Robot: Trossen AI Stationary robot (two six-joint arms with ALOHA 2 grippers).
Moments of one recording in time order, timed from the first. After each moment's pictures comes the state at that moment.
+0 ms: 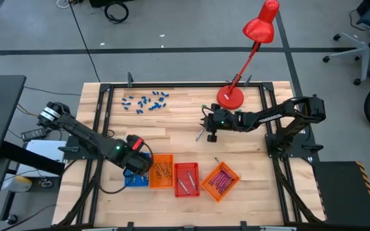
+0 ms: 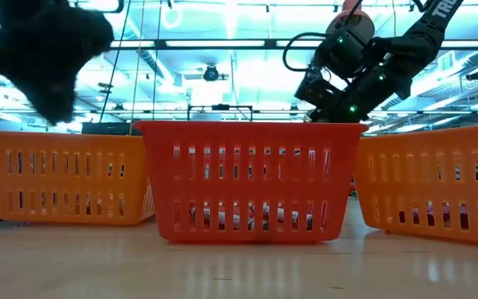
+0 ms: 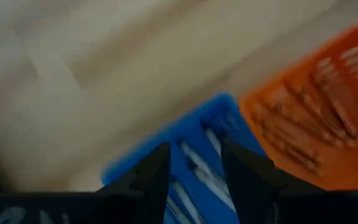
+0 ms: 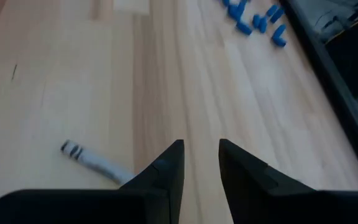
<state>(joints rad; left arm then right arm) -0.48 1.41 0.99 -1.07 -0.33 -1.53 -0.18 1.55 0.62 0.30 0.22 -0.30</state>
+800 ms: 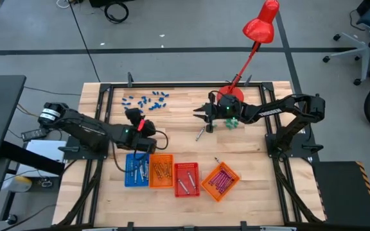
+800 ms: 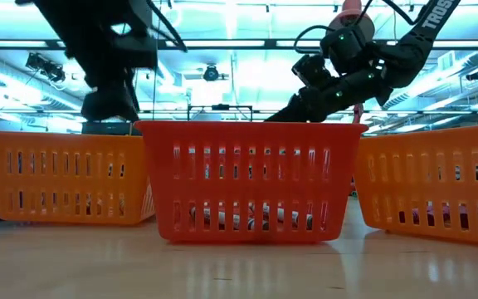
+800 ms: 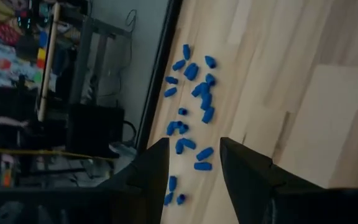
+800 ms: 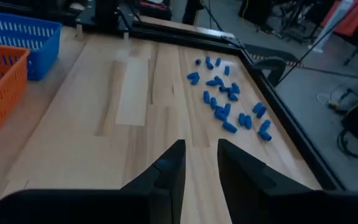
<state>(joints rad) -0.20 1.40 0.89 -0.93 -1.00 -0.32 -0.35 1.55 0.62 0.63 -0.15 -0.31</state>
